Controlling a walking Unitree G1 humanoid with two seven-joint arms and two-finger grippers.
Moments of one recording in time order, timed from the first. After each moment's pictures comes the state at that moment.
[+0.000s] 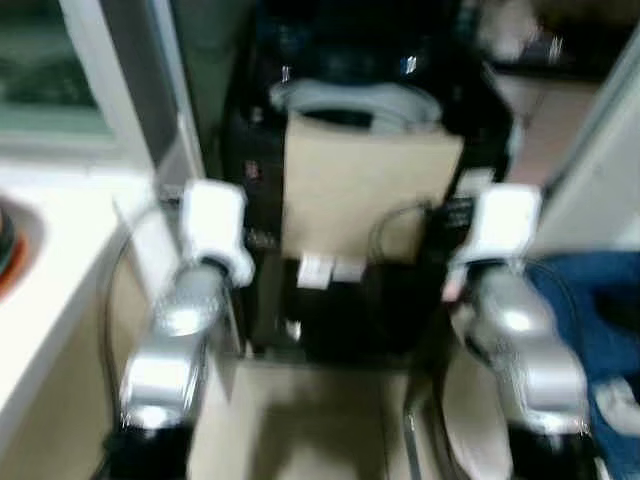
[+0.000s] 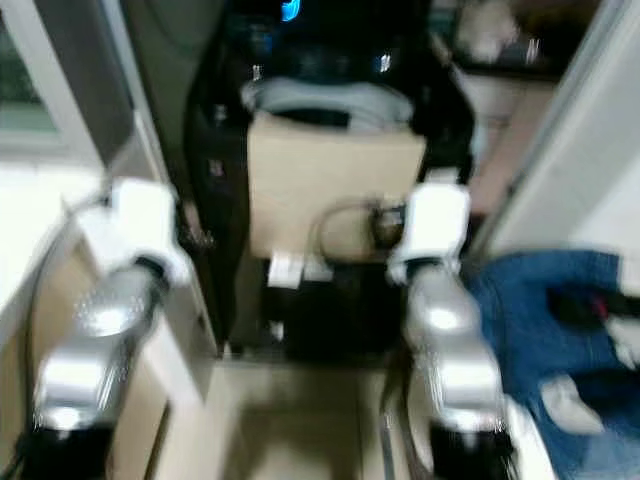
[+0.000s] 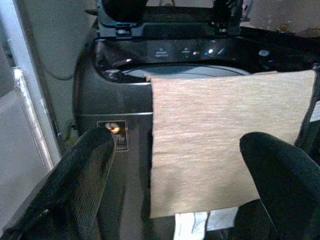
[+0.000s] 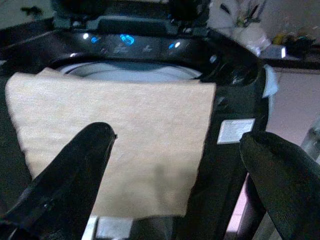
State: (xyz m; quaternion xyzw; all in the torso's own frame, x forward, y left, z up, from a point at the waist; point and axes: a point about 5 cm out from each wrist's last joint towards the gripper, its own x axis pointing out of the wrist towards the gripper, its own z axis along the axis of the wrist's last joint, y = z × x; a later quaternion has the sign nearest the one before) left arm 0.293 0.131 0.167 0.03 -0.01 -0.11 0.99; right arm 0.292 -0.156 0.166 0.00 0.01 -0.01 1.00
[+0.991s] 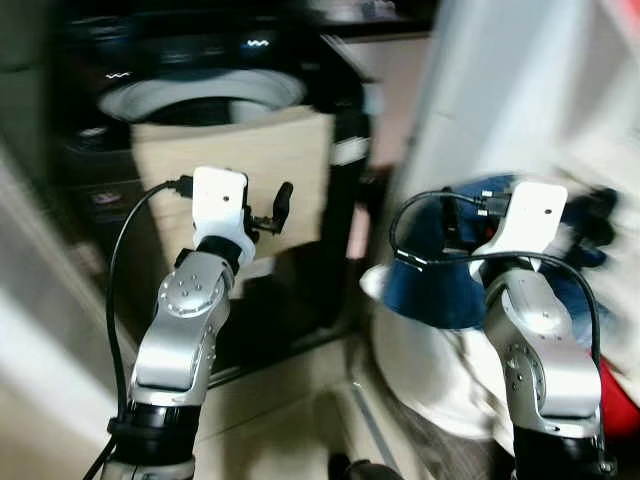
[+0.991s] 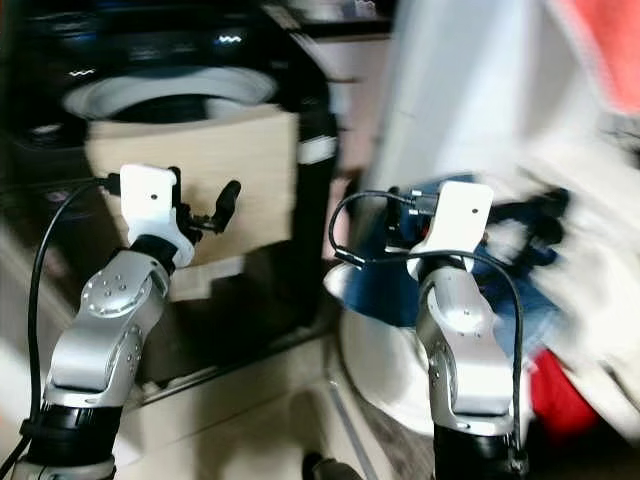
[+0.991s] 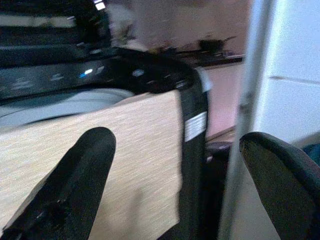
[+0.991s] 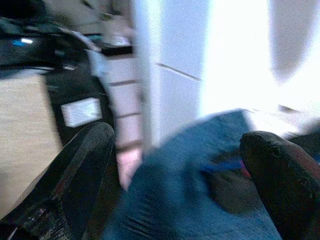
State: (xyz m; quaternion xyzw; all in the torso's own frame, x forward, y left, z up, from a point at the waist) left arm 0.305 0.131 0.183 0.03 -0.06 -0.10 0.99; right arm 0.284 -0.166 0.174 0.02 0.00 -0.05 1.00
